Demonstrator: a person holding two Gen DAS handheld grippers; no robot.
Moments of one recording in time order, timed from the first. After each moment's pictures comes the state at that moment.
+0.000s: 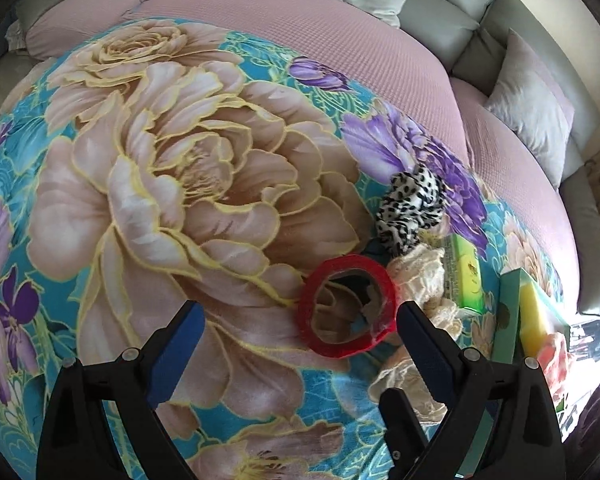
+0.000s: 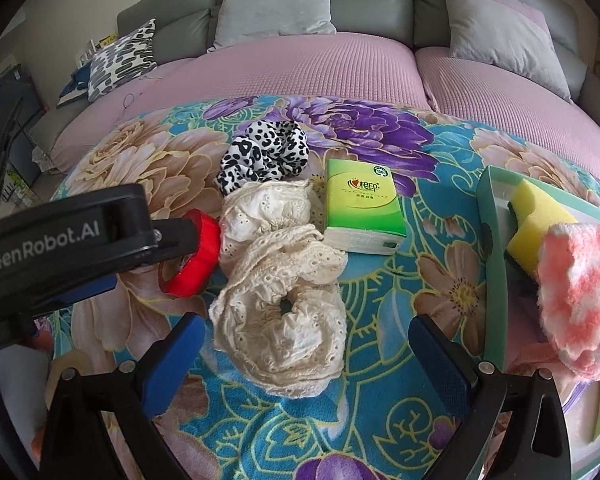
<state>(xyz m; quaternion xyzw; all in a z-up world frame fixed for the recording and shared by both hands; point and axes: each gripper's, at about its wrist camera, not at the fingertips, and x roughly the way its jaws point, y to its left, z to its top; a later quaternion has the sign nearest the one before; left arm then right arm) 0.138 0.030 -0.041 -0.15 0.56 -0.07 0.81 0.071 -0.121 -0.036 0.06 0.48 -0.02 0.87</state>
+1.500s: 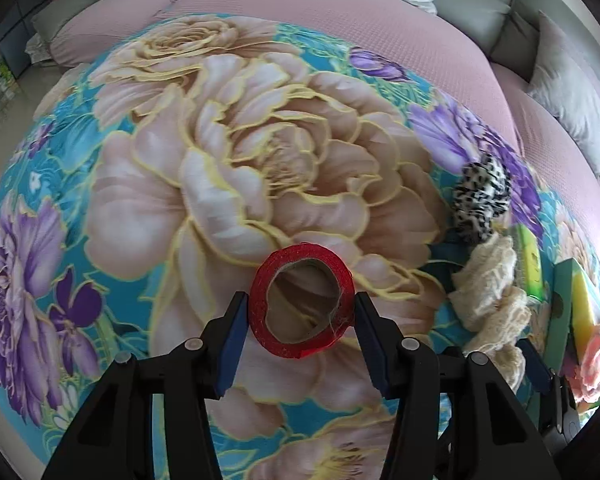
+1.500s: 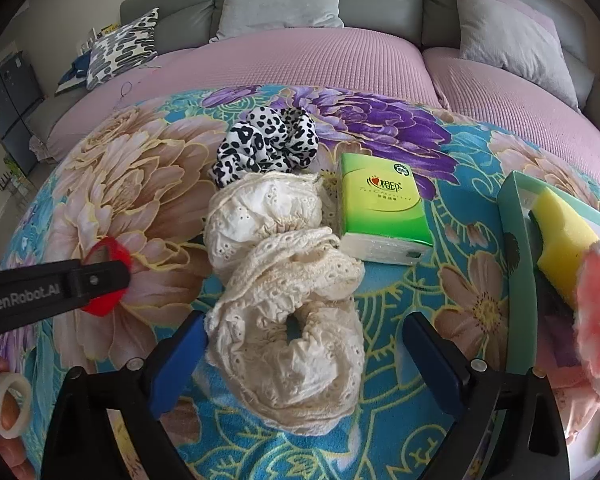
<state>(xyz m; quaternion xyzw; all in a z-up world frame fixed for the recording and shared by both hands) 0.136 0.056 -0.050 -0.09 0.59 -0.01 0.80 0.089 -0.112 -0.052 0.03 0.49 -0.02 0.87</state>
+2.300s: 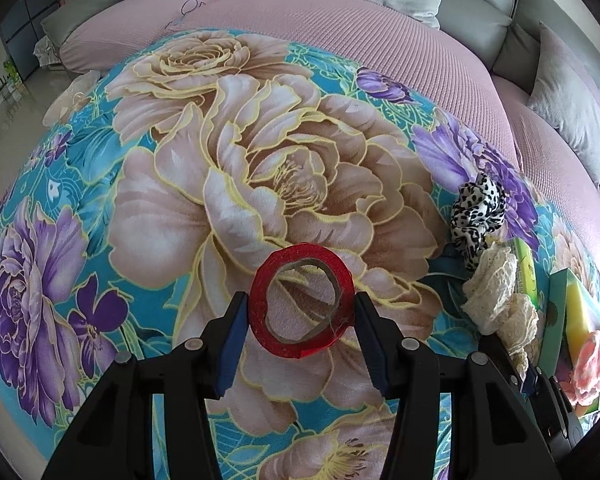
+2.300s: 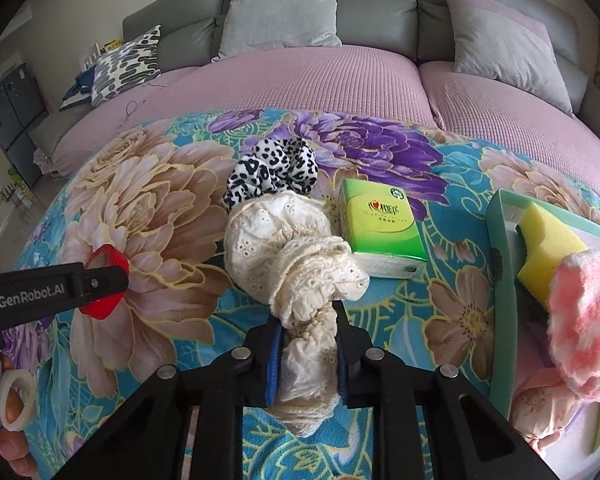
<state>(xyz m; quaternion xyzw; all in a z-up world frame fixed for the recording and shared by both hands) 0.128 0.066 -0.036 -0.10 0.57 0.00 0.82 0.079 -0.115 -0.032 0.05 0.46 -0.02 0.89</state>
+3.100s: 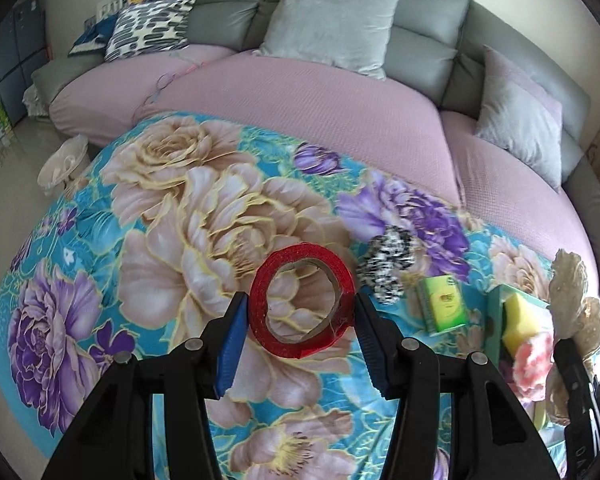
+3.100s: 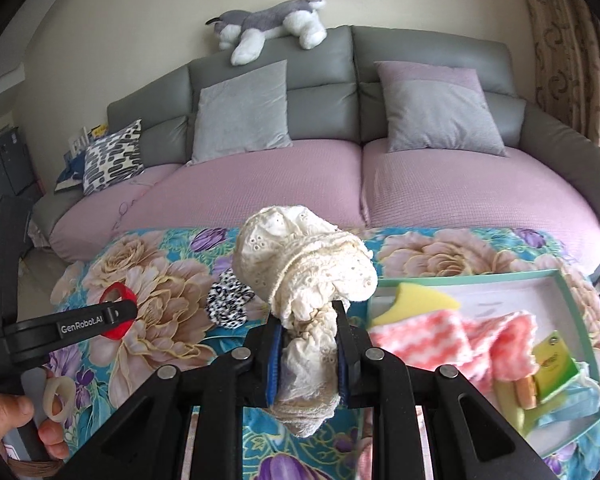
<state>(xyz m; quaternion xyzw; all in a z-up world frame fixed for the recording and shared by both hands) 0.108 0.038 0.042 -0.08 0.48 -0.03 0.87 0.009 -0.175 0.083 0.08 0.33 -0.08 0.94</state>
